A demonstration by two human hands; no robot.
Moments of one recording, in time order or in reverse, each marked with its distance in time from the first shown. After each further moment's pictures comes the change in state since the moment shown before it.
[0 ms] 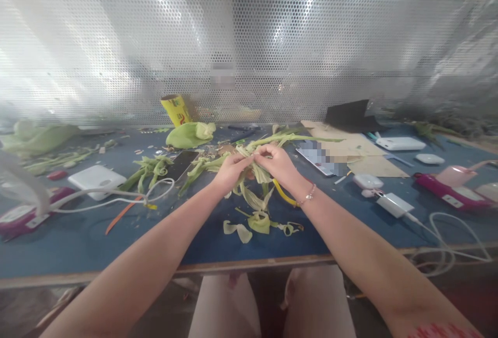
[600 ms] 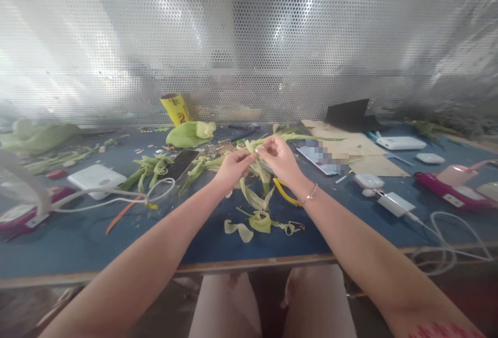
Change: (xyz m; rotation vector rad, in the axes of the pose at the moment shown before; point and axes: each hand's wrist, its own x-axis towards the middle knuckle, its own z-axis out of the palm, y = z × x) left_hand -0.004 0.008 0.003 0.111 -0.017 0.011; right_hand 0.002 0.002 -0.002 0.002 0.084 -0.123
